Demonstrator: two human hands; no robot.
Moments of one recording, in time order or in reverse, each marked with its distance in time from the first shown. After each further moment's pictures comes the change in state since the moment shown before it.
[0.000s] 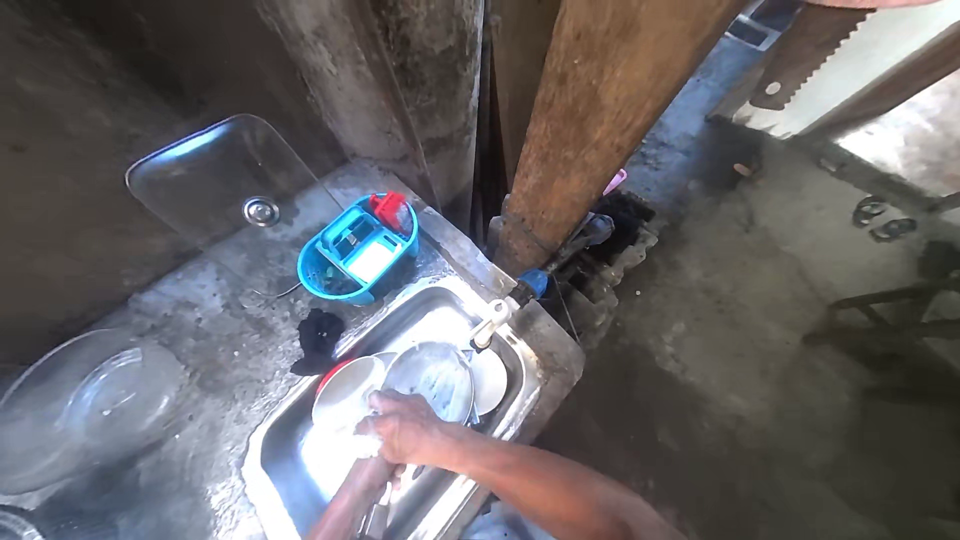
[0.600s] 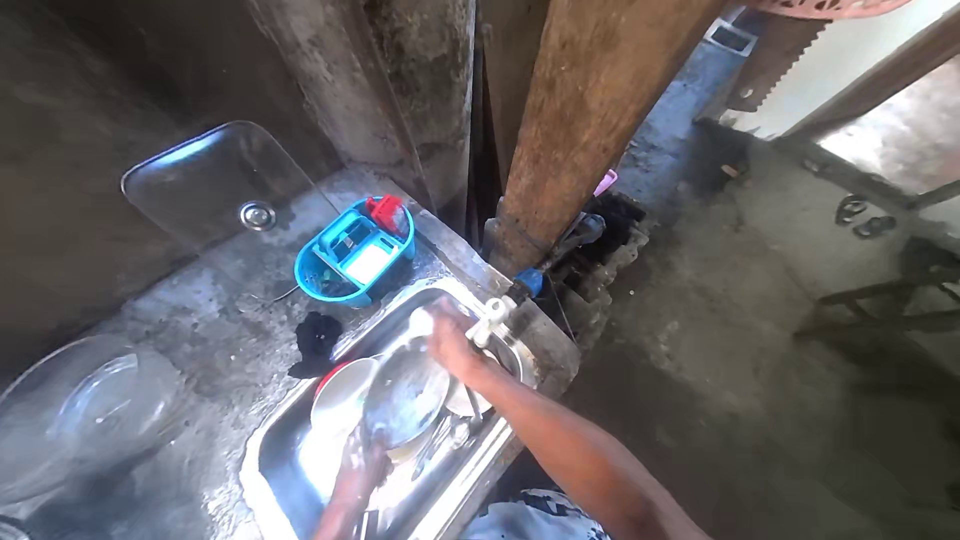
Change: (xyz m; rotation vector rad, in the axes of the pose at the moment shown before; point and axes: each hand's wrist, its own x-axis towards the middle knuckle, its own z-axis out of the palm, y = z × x) left_hand -0.006 0.000 -0.006 0.220 0.227 0.241; right_hand 0.015 0.024 -0.110 -0.126 0.316 0.552
